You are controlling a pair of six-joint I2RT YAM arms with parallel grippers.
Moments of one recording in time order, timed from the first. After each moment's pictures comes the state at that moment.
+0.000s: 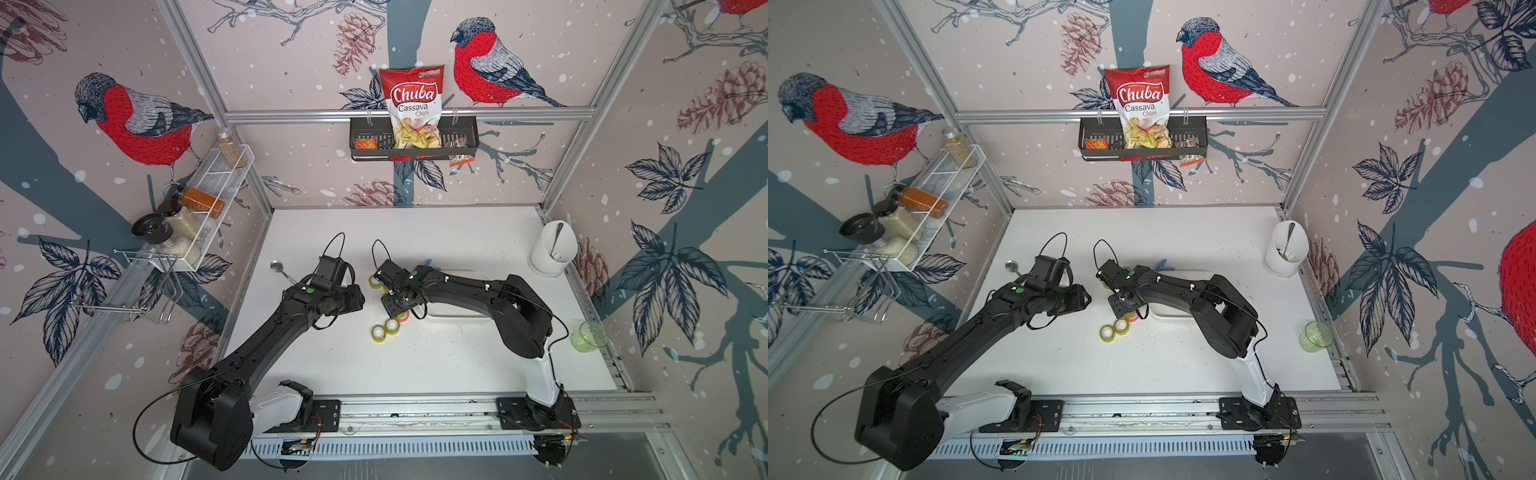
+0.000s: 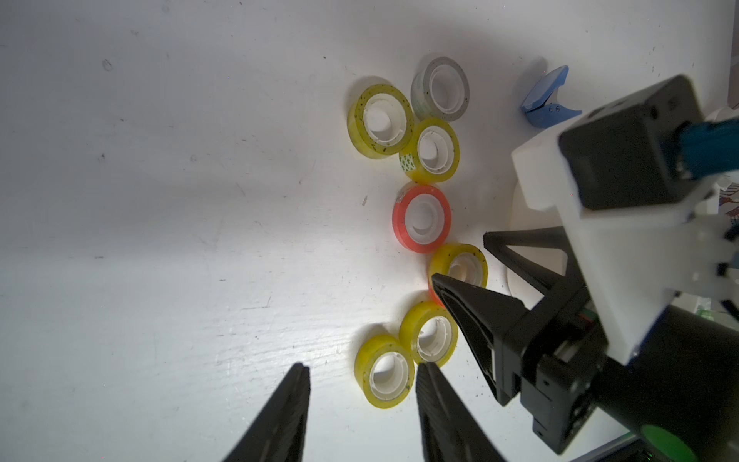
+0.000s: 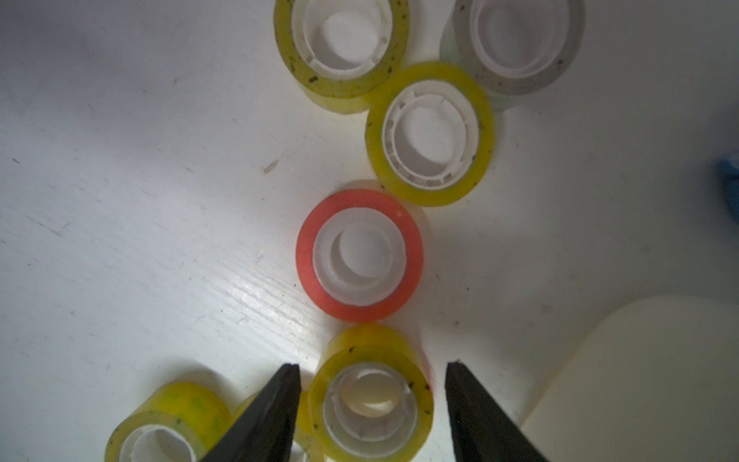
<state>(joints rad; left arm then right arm) -0.38 1.19 0.83 -0.66 0.17 -0.54 1.01 2.06 1.53 -0.70 0.11 0.36</state>
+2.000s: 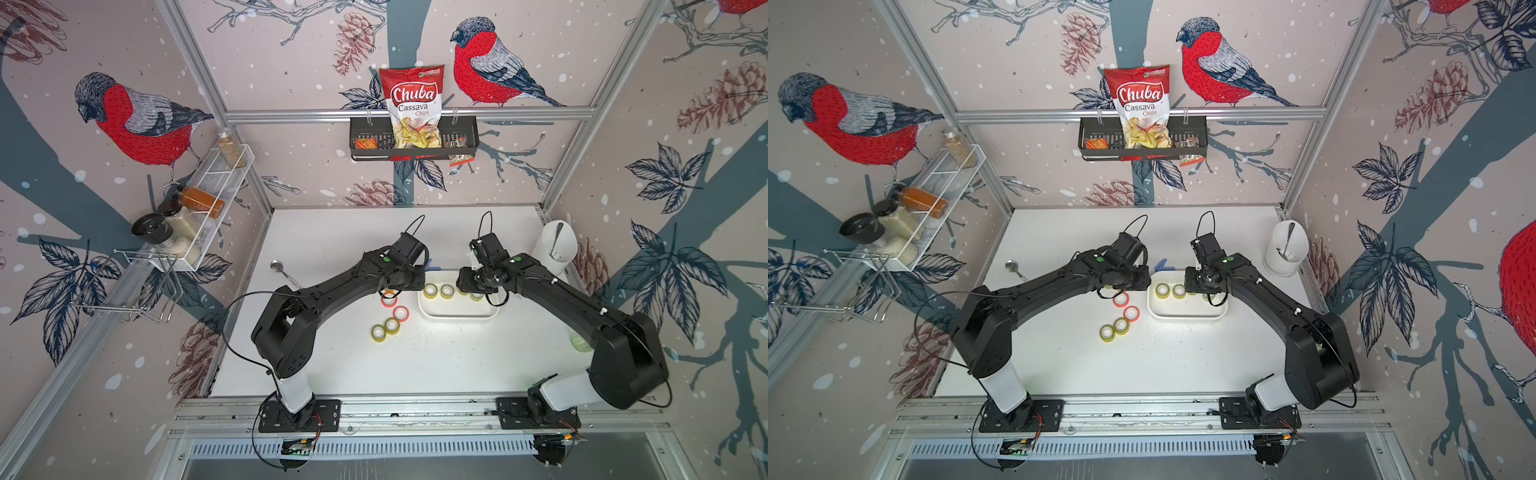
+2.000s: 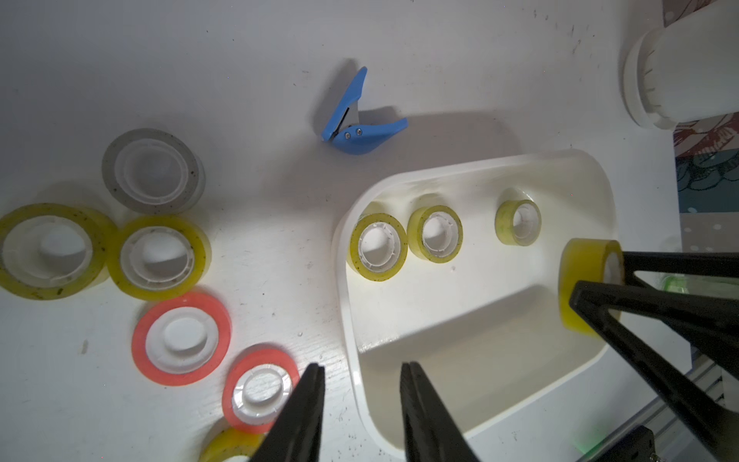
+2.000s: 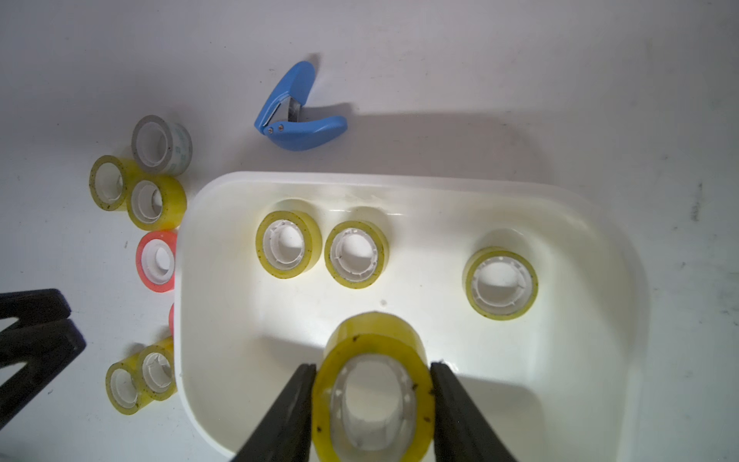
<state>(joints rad) -0.77 1.79 1.40 -0.63 0.05 -0.64 0.48 1.46 1.07 -0.70 -0.06 0.40</state>
